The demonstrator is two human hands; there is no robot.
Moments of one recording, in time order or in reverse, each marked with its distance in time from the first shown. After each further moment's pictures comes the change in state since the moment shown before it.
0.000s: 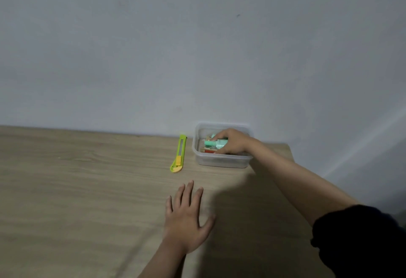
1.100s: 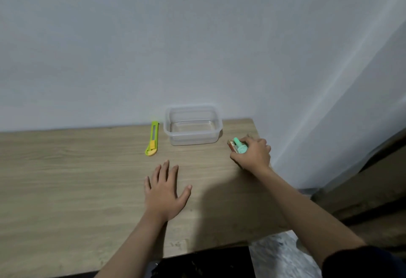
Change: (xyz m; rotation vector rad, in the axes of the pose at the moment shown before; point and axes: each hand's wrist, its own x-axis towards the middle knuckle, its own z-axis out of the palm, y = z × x) left_hand -0.001 0.000 0.002 -0.020 0.010 0.017; right_hand -0.147 0.074 0.062 0.073 0.650 0.565
